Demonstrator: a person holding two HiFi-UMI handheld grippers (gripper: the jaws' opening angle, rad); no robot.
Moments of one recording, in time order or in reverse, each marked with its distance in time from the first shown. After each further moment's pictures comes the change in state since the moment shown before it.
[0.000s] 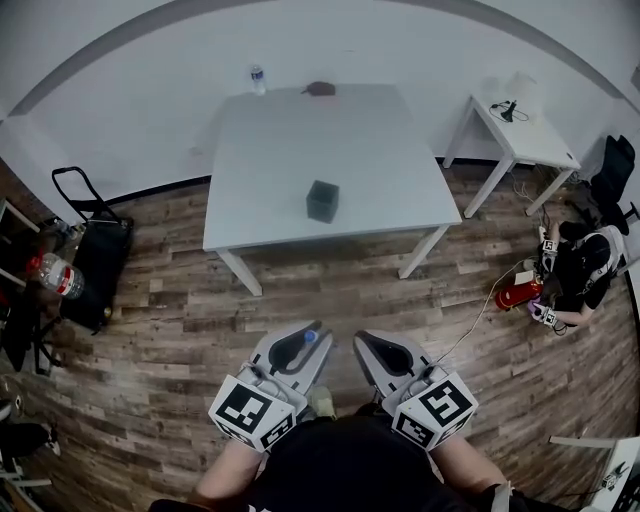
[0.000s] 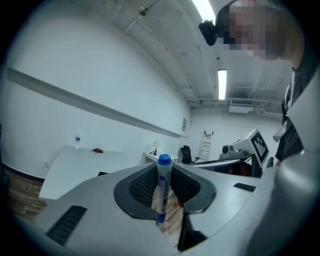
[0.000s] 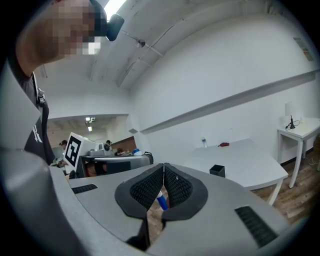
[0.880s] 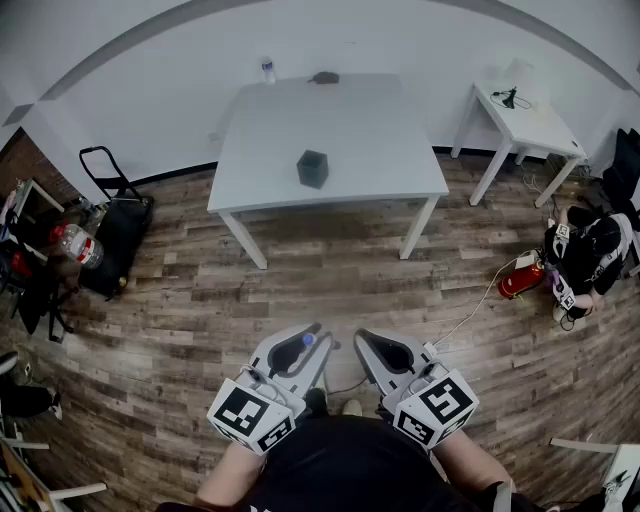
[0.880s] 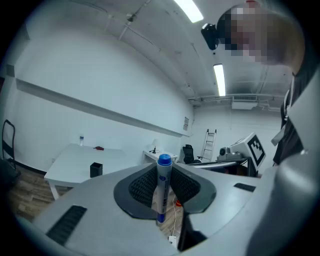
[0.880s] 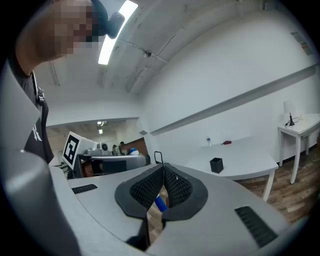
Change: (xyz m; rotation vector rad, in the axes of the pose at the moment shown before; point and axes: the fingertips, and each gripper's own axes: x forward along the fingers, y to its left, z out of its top) left arm -0.027 -0.156 -0.030 0.008 -0.009 0.082; right arm -0.150 0.020 -0.028 -0.004 -0.018 0.096
